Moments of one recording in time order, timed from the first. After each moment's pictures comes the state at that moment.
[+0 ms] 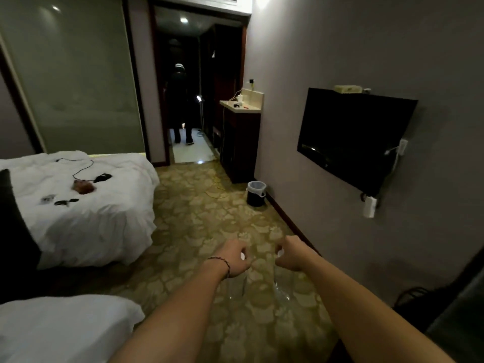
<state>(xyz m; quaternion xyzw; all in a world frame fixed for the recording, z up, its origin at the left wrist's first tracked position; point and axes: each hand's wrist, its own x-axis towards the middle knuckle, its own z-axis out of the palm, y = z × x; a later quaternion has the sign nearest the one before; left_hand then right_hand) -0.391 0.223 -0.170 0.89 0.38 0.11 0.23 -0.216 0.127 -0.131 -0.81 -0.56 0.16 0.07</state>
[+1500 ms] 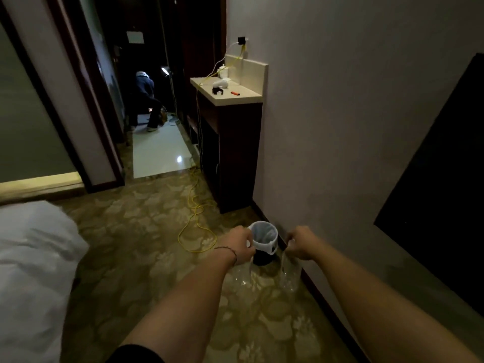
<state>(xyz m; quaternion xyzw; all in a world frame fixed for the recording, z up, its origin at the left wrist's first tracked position) 0.198 1.303 -0.229 0.90 0.37 0.07 0.23 0.378 1.193 -0.201 -0.84 -0.50 0.21 0.05</state>
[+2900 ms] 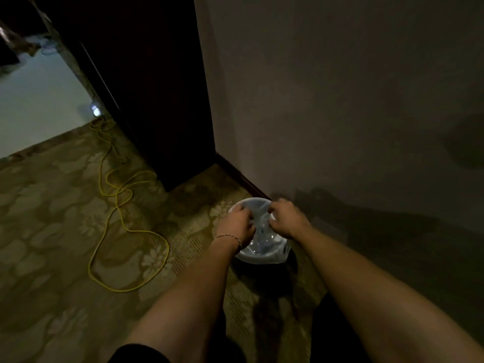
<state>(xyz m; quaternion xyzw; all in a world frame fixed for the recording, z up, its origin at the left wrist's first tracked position) 0.634 1.784 -0.803 0.91 0.32 -0.04 0.25 0.750 1.675 -0.775 -0.89 -0.38 0.23 0.12</state>
